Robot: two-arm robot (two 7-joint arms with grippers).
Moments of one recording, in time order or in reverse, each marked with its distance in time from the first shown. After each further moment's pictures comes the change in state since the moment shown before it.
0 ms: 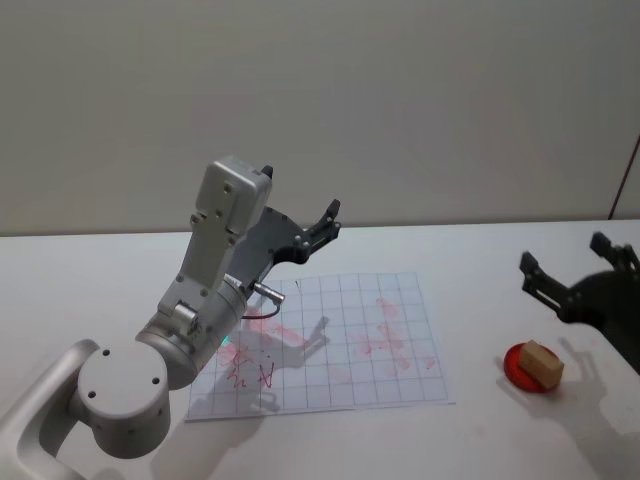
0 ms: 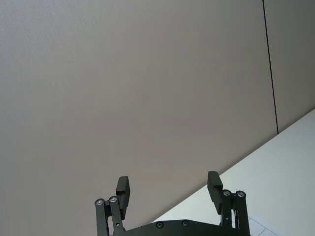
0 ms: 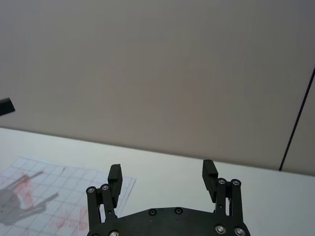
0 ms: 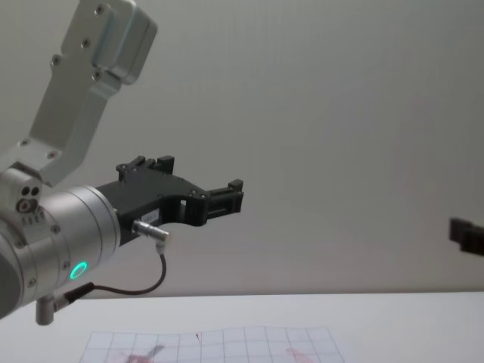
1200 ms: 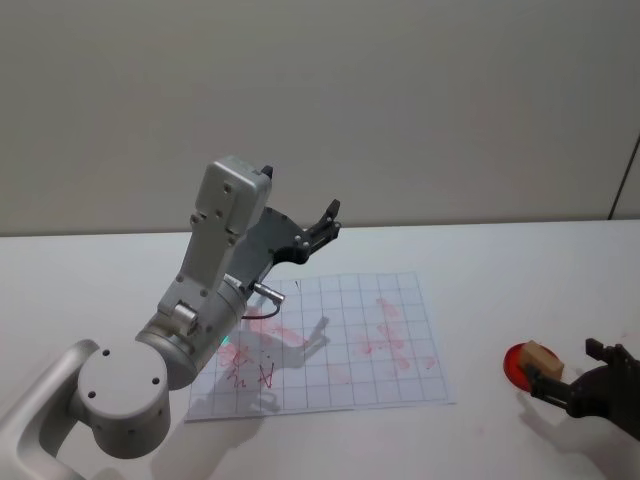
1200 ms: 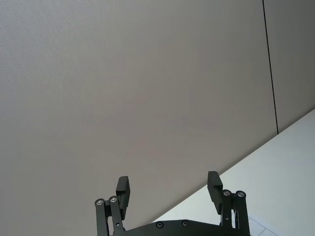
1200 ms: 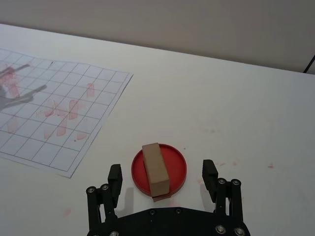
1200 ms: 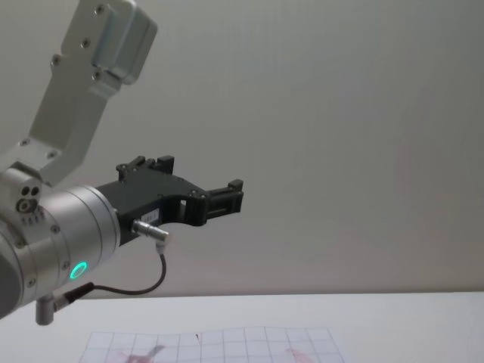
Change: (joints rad) left arm 0.000 0.000 0.000 0.000 0.000 0.000 0.000; right arm -0.063 0.089 0.017 0.040 0.023 0.272 0.095
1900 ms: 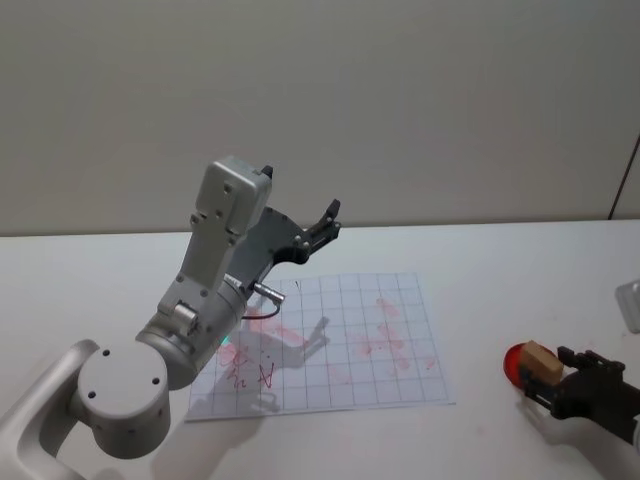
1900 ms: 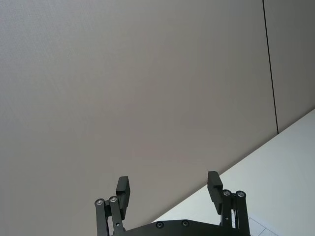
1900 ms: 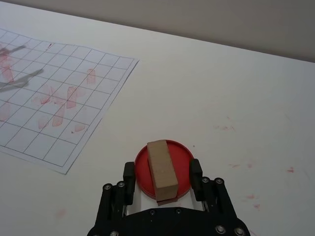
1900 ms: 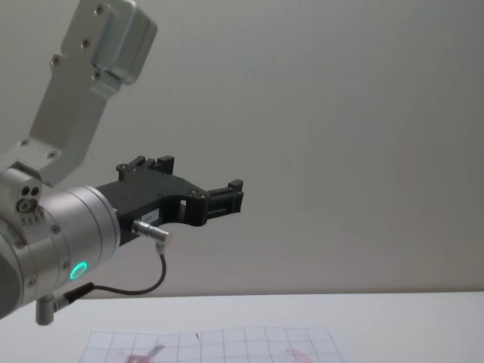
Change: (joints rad) left arm 0.000 0.000 0.000 0.000 0.000 0.000 0.000; right arm 0.072 -0.038 -0.029 0.081 -0.070 0.044 0.058
